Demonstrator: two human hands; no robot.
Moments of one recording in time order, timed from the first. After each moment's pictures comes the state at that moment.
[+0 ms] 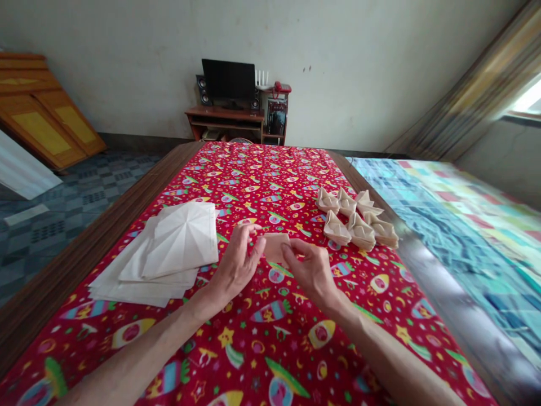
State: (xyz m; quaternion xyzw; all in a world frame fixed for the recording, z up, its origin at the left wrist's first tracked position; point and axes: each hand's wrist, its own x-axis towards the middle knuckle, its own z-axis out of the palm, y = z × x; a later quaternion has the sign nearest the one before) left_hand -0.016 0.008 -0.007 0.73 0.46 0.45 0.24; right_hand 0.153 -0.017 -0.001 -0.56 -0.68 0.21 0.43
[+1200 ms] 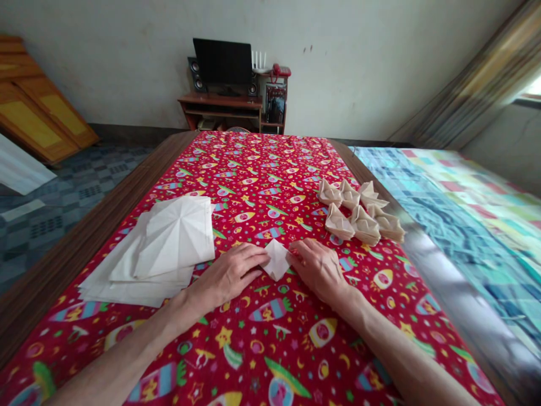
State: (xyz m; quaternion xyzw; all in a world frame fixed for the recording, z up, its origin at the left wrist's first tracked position) left_hand -0.047 0.005 -0.029 0.92 0.30 0.22 0.14; right_hand 0.187 -0.018 -0.017 -0.55 -0.81 -0.03 0.21
